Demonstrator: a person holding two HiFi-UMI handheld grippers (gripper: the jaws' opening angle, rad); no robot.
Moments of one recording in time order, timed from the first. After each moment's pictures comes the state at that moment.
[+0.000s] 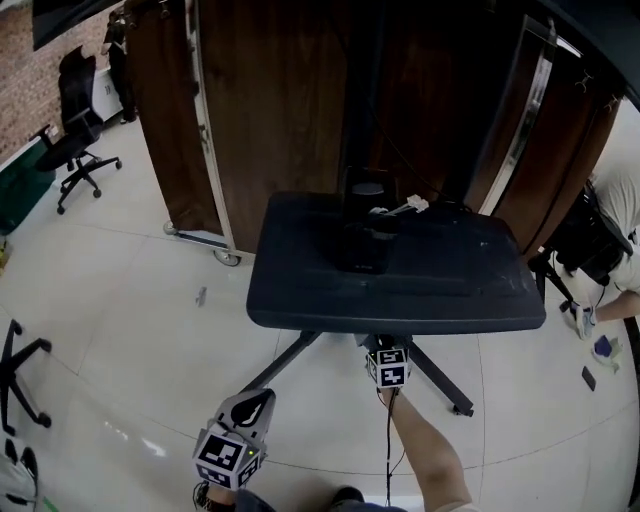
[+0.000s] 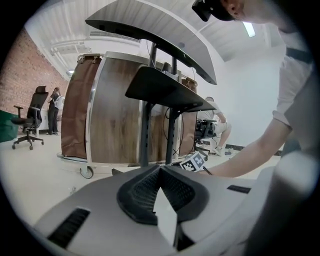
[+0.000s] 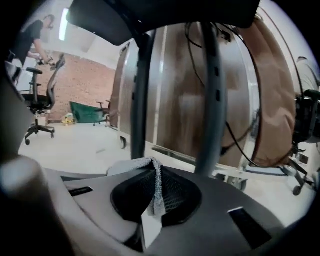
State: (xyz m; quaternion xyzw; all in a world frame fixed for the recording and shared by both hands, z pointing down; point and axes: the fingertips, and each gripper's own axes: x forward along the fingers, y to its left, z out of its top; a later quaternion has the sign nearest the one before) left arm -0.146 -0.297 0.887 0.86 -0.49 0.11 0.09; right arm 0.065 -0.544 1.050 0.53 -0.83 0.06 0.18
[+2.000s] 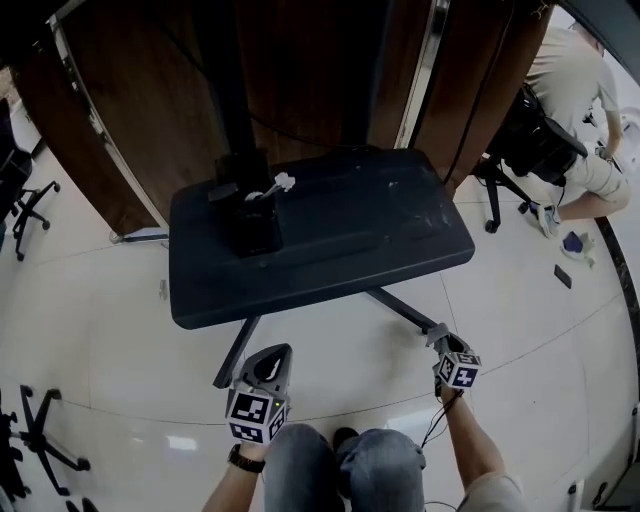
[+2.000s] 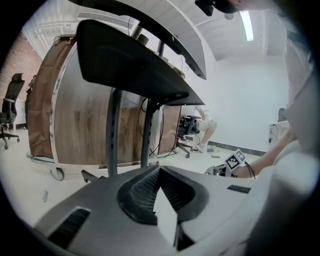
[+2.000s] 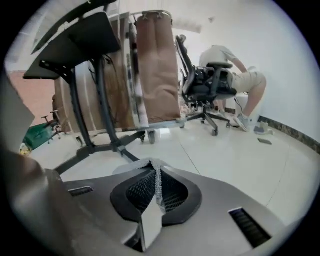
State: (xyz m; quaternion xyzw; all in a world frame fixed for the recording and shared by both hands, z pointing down) left arm -0.010 -0.327 0.867 0.90 -0.40 0.15 0.12; right arm 0.412 -0.300 1.051 0.72 -0.63 0.26 0.16
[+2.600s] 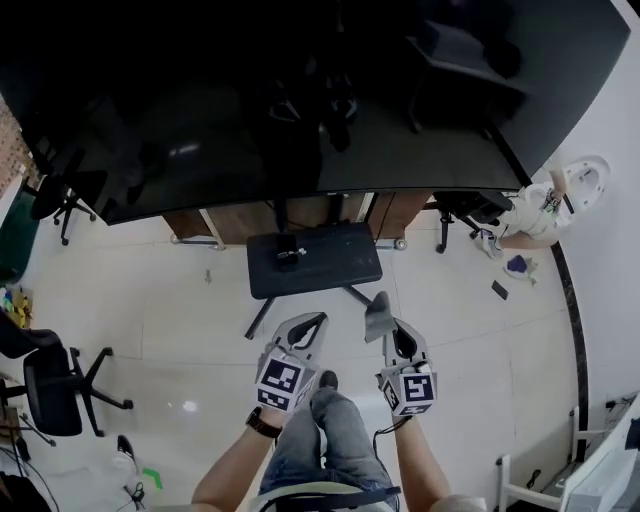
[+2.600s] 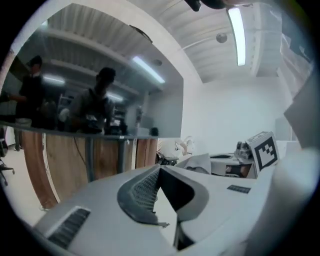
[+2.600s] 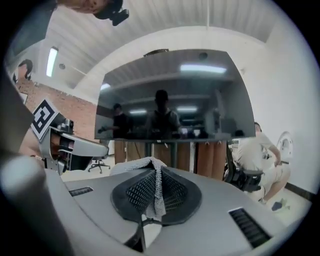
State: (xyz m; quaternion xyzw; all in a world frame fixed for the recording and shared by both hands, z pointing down) left arm 0.045 -0.166 0.213 0.93 -0.35 0.09 0.07; right arm 0.176 -0.147 0.222 0.62 -0.78 0.04 0.04
